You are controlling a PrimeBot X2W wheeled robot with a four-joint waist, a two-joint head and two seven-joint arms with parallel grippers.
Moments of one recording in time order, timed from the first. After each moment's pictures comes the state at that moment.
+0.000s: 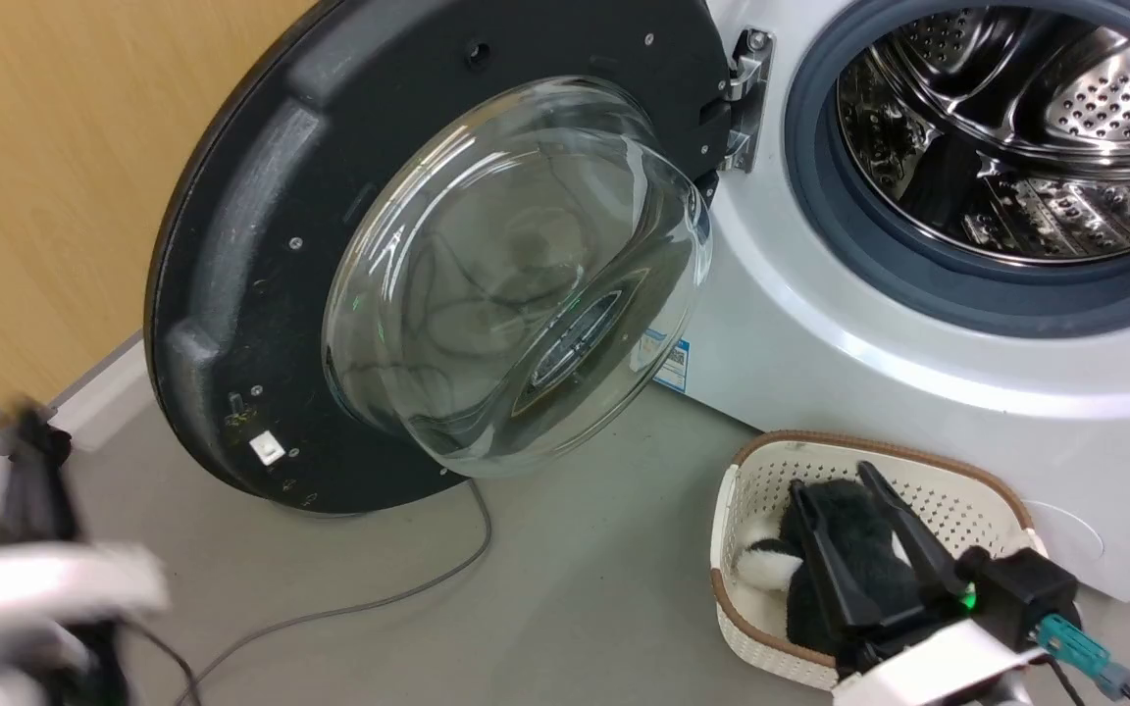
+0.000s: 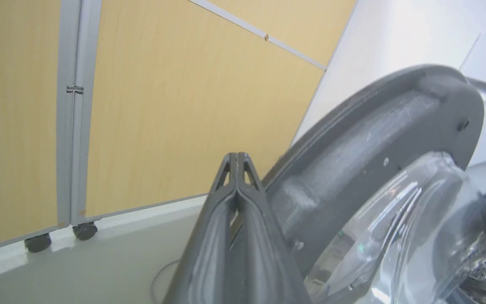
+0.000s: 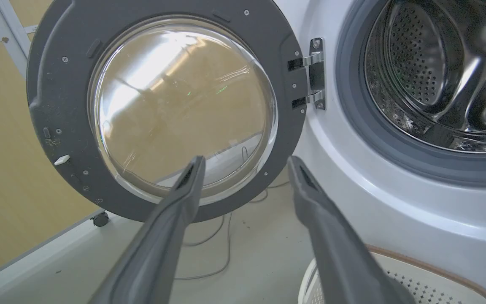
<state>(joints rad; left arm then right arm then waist) -0.05 0.16 0.20 -0.04 -0.47 0.05 -0.18 -0.08 -0.14 0.25 0.14 0.32 0.13 -0.26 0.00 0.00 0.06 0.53</state>
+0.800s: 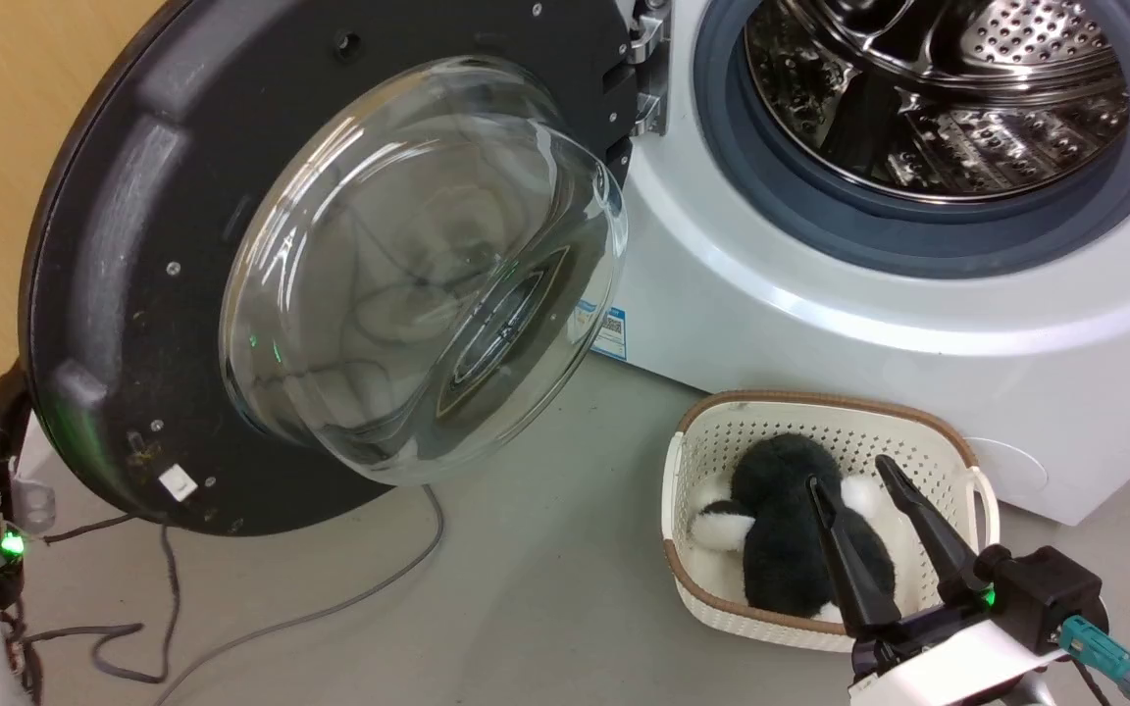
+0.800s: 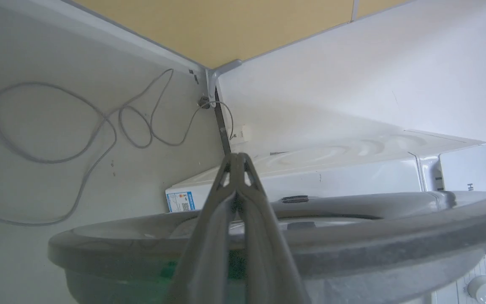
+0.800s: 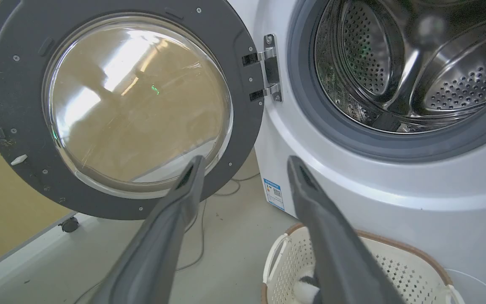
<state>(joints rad) -0.53 0.28 0.49 0.54 -1.16 0.02 0.44 -0.04 -0.16 0.22 0.06 0.30 0.13 -0.22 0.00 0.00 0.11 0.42</state>
